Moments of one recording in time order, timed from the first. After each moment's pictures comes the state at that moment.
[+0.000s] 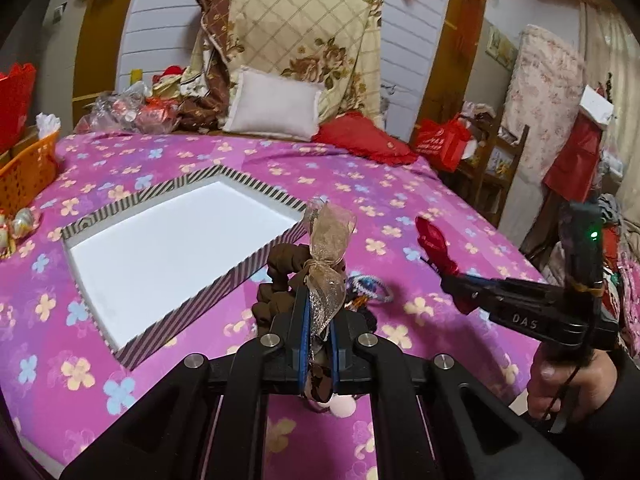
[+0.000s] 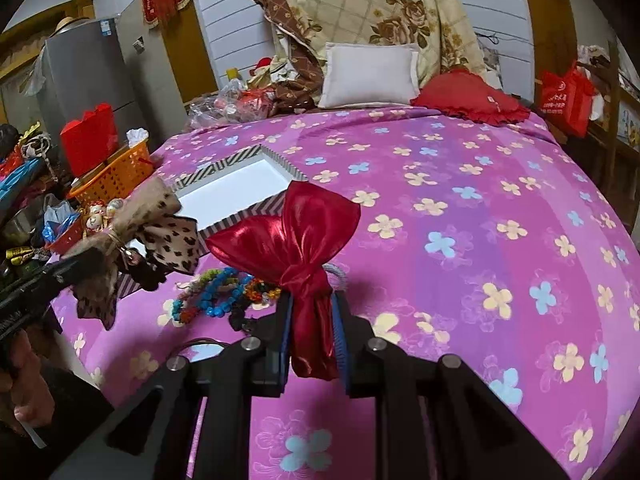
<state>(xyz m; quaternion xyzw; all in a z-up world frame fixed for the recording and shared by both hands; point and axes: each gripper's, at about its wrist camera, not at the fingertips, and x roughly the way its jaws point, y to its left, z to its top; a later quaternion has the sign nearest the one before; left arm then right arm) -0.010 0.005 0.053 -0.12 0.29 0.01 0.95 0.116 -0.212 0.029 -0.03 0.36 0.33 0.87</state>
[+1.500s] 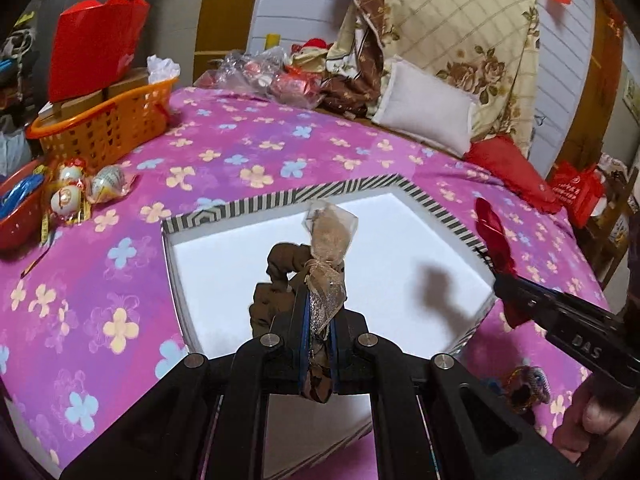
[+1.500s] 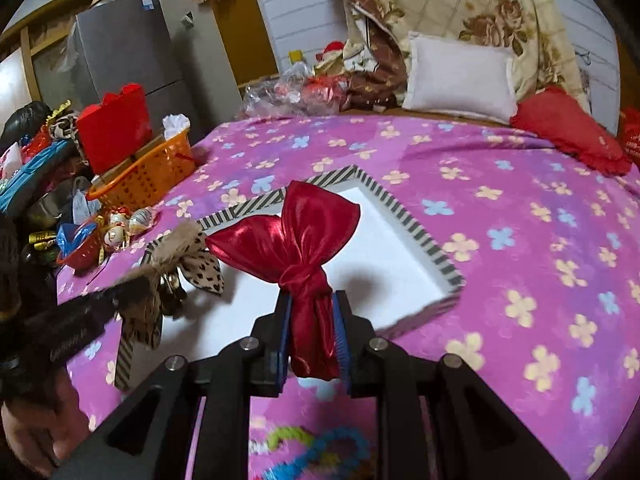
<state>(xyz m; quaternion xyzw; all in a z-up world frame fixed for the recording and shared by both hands) 0.056 0.147 0.014 -0.19 0.32 0.23 0.90 0.201 -0.015 0.022 -0.06 0.37 0.43 0.82</state>
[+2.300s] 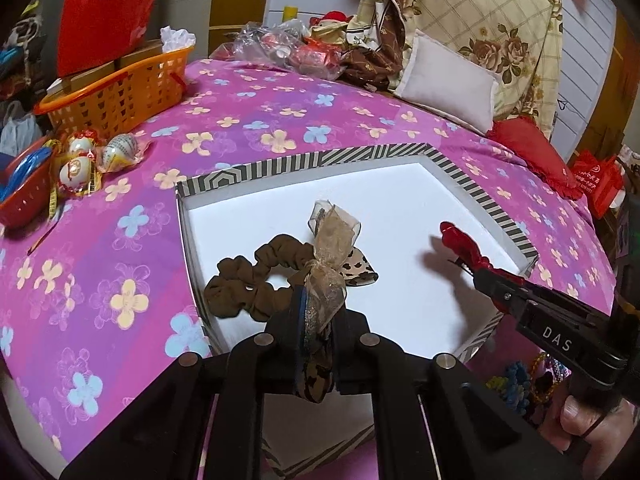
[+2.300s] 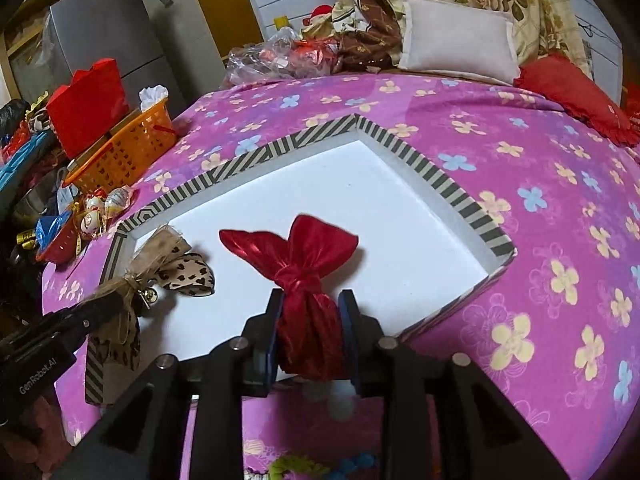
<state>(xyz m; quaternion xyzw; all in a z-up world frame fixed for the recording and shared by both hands) 0.056 0.154 -0.005 -0.20 0.36 0.25 0.87 0.212 0.014 -0.019 -0.06 0.42 0.41 0.81</state>
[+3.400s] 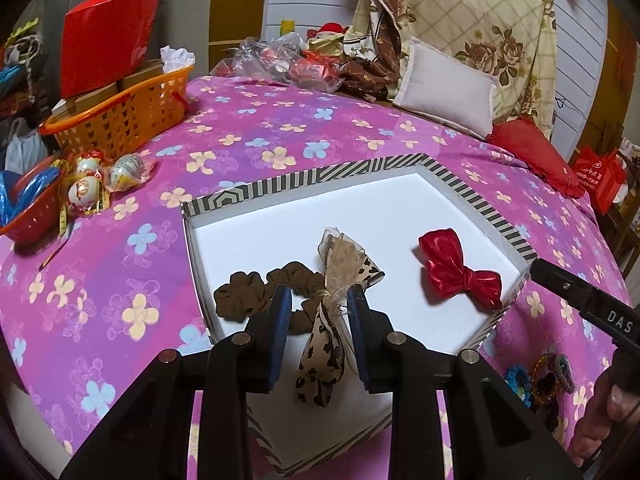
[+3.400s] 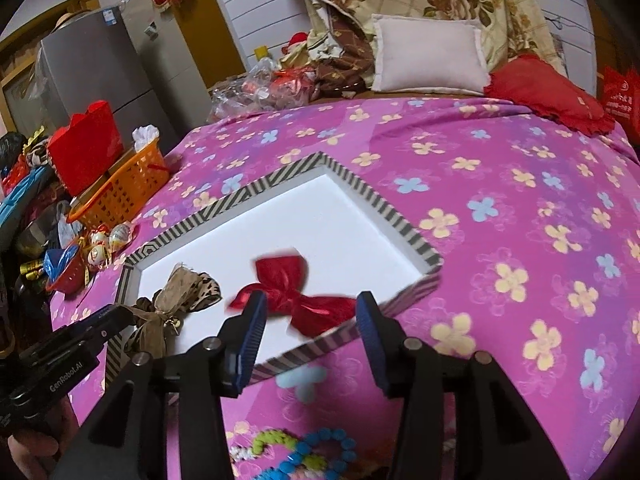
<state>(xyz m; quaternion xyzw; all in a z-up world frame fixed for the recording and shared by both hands) 0.055 0.149 0.006 -0.18 0.35 0.26 0.88 0.219 -0.035 0.013 -0.02 0.40 0.39 0.83</state>
